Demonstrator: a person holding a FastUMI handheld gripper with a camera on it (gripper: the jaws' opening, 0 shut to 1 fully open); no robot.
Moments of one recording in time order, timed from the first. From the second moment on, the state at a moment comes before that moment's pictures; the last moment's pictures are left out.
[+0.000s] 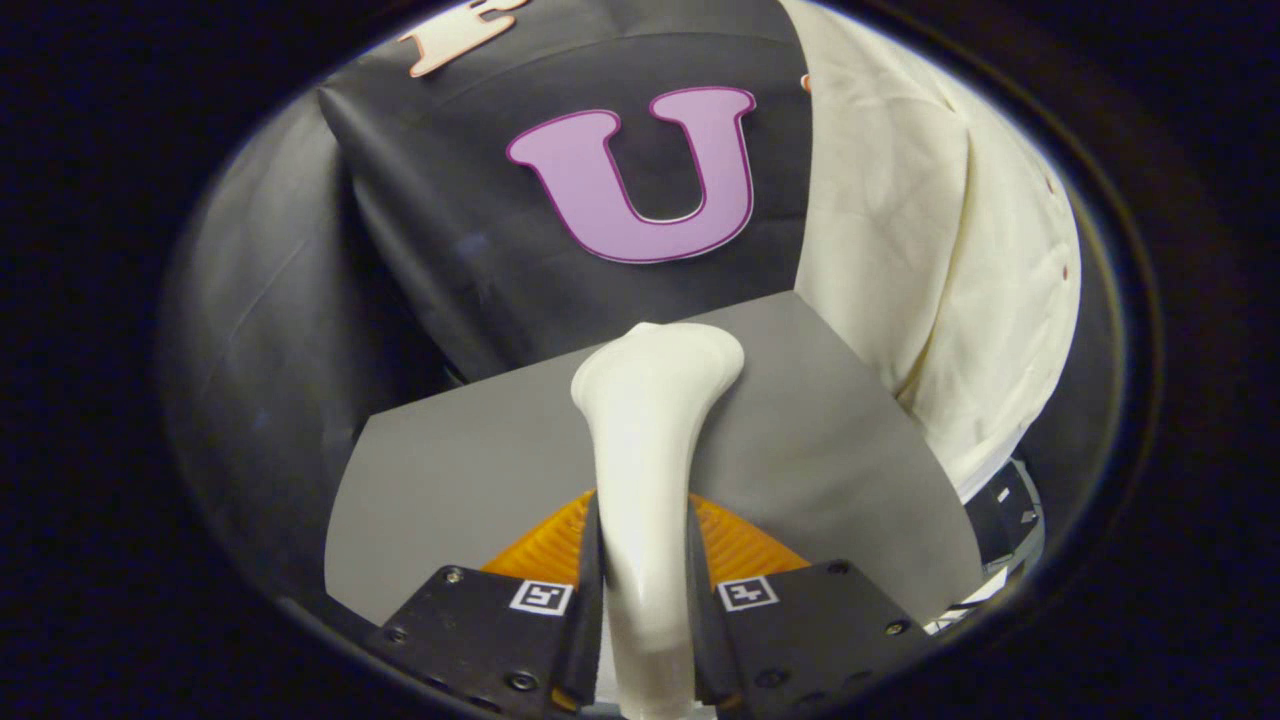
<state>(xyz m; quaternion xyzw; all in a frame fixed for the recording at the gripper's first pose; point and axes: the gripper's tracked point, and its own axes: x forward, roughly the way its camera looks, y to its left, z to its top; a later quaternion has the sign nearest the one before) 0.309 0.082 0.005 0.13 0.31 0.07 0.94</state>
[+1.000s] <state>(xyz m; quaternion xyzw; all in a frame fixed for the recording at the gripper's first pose) 0.213 -0.011 0.131 0.04 0.10 0.08 0.99</state>
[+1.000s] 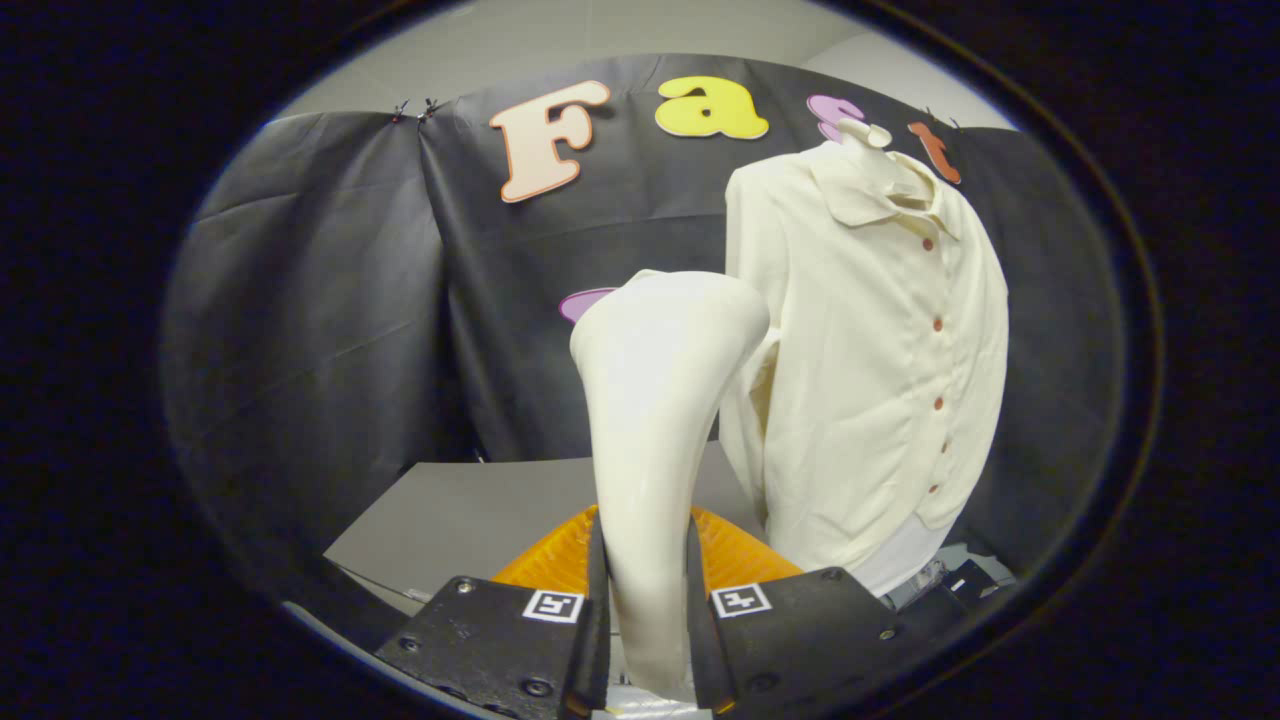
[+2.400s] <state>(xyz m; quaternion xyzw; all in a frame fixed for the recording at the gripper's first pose) 0.319 -0.163 0.145 0.04 0.12 0.11 0.99</state>
